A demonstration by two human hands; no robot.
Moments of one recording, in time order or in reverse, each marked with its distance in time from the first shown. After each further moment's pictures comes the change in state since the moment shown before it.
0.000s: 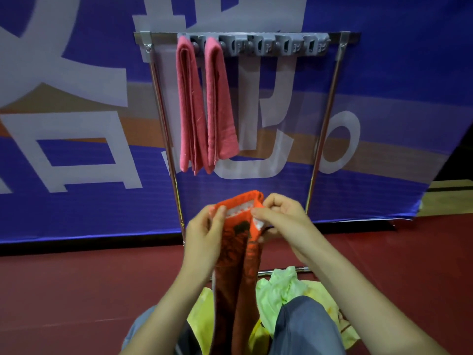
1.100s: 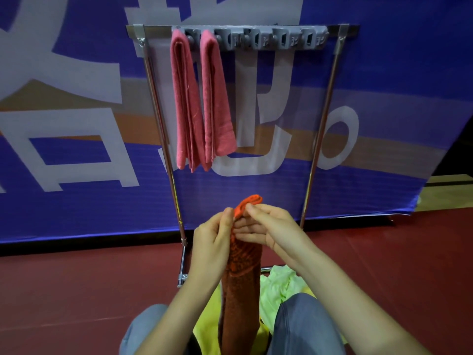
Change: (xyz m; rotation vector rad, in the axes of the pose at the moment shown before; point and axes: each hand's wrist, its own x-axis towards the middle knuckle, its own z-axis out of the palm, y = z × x) left_hand -0.010 -0.003 0.013 -0.042 -0.105 -0.014; right_hand 0.004 0.015 0.012 0.241 -0.079 0.152
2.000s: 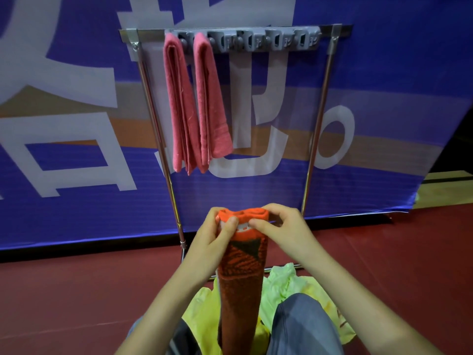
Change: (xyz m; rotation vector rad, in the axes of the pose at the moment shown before) left_hand 0.006 0.005 -0.009 0.019 -0.256 -0.026; right_hand 0.005 0.009 -0.039 -0.608 0.121 -0.403
